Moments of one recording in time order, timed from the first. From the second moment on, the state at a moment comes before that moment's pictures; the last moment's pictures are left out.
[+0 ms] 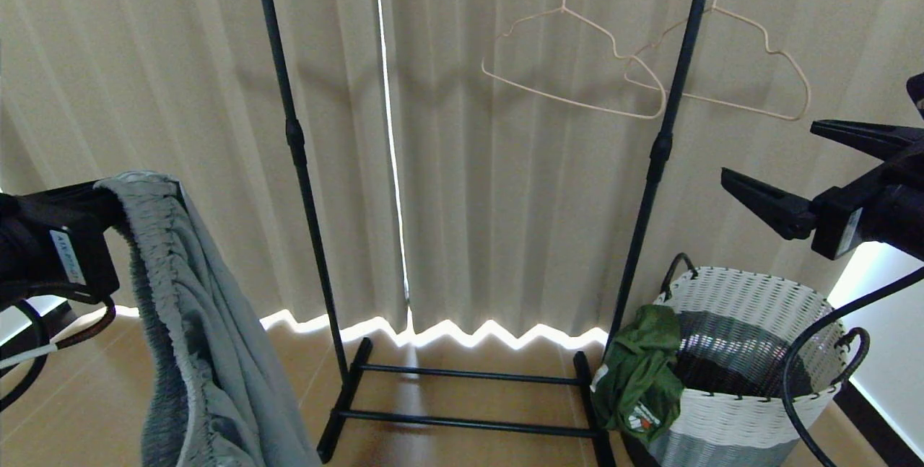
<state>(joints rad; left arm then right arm) -0.41 1.06 -0.72 -0.26 0.34 0.19 0.30 1.25 -0.71 -0.53 -0.03 -0.33</state>
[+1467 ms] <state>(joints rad) -0.39 1.05 -0.73 -0.26 0.34 0.19 0.18 1.22 -0.46 -0.64 -0.04 -0.38</state>
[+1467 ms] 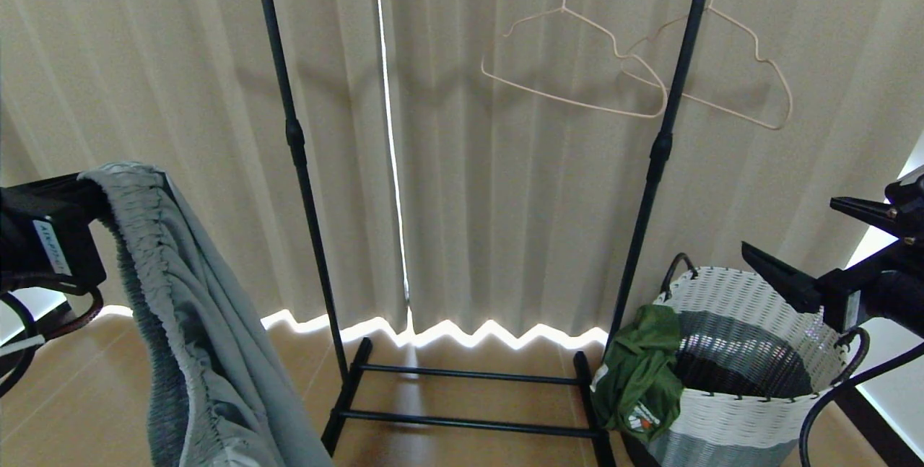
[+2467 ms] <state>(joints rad) -0.39 1.03 -0.66 -0.26 0.31 0.19 0.17 1.22 -0.46 -0.64 -0.04 -0.38</state>
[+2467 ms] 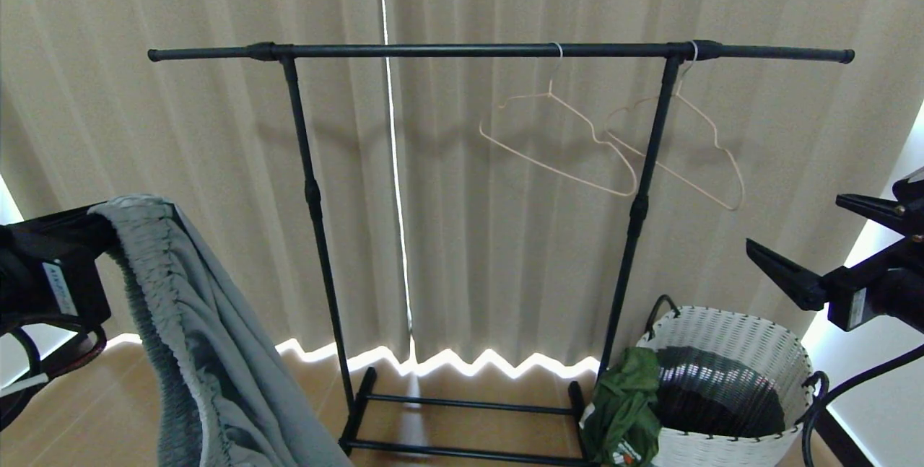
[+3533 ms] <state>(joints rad) -0.38 1.01 -0.62 -0.26 0.27 0.20 0.16 1.22 -0.46 -0.64 -0.04 -0.41</state>
